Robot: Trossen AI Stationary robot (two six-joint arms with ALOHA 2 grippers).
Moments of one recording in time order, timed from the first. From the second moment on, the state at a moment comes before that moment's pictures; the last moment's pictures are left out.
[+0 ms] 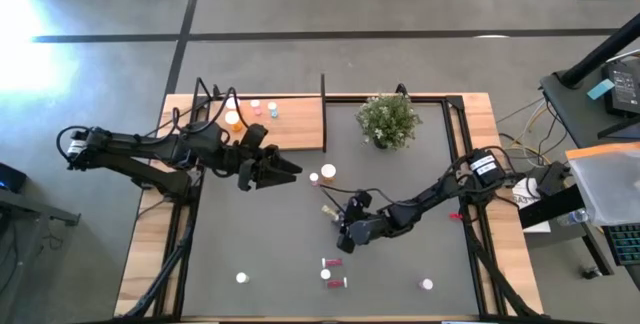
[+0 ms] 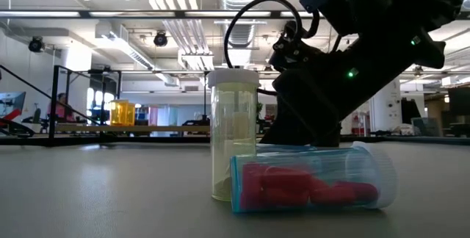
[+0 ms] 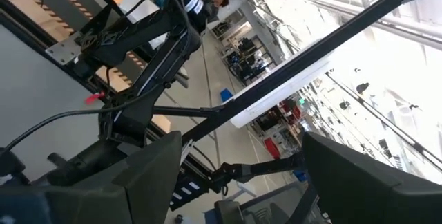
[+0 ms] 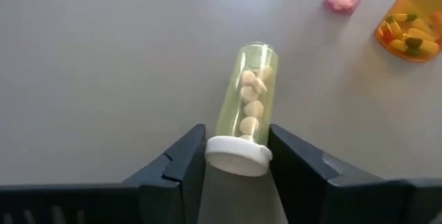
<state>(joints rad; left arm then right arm) -0.09 1.05 1.01 0.10 0.13 -0.94 0.35 1.97 0.88 0.29 0.52 0.52</state>
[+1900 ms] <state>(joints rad) -0.09 1.13 1.01 0.01 0.34 -0.95 0.16 1.85 1.22 -1.42 -0.35 0.56</state>
